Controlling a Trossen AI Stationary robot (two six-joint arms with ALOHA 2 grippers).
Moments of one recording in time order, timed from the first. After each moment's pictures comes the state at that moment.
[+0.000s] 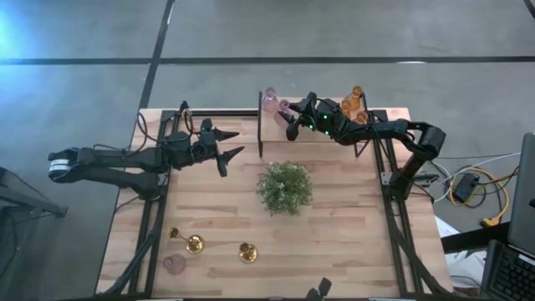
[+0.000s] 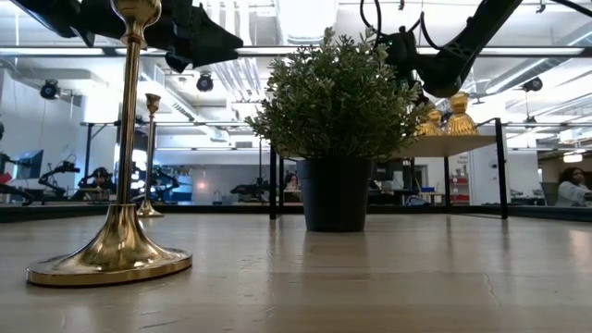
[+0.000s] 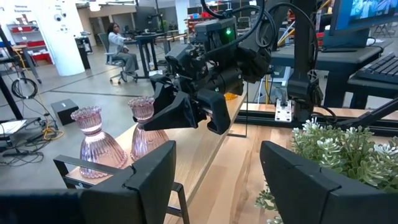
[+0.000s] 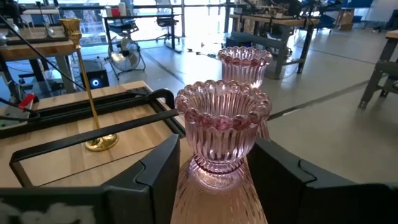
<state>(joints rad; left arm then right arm) 0.17 0.92 0.55 0.37 -0.20 0.08 -0.54 1.68 0.86 0.71 -0.02 0.02</state>
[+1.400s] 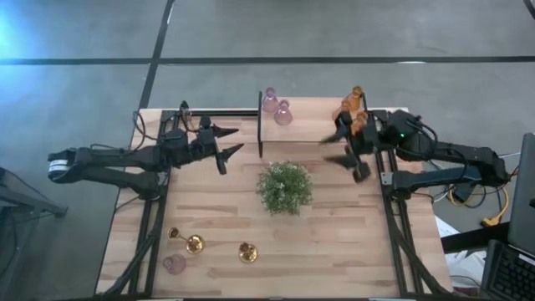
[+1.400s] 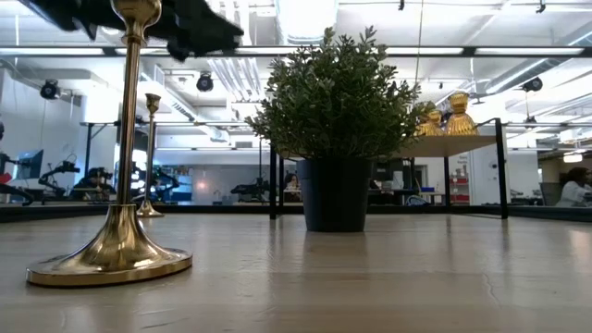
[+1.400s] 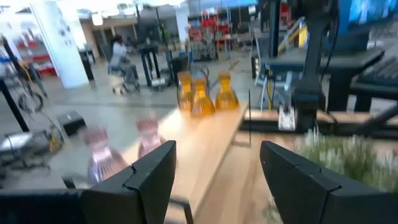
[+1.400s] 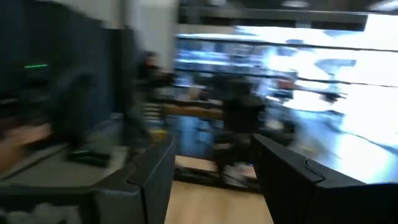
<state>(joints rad) 0.17 0.91 0.59 0.36 -0.20 0.13 -0.21 0.90 0.86 0.17 -0.43 0.02</state>
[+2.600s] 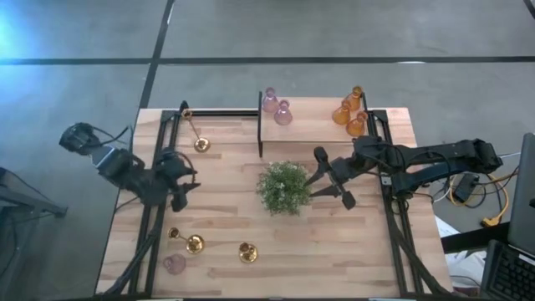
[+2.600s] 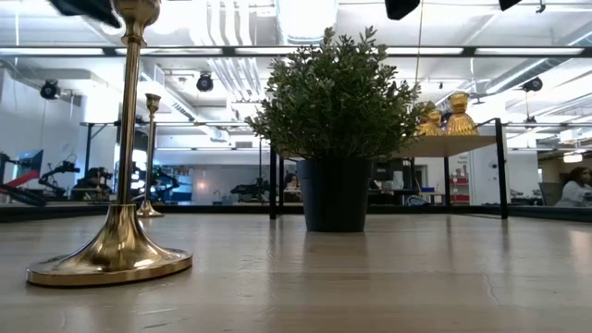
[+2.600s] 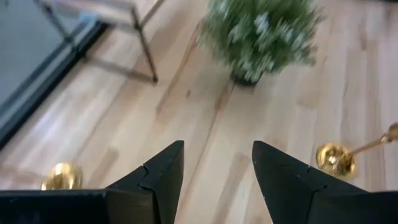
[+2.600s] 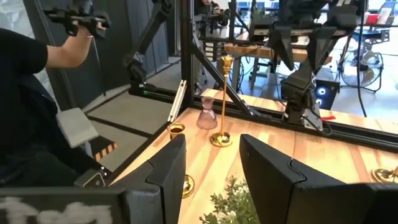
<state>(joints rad) -0.57 0.86 1.11 -1.18 -0.63 -0.77 0.01 1.06 0.79 0.12 -0.44 -0.03</state>
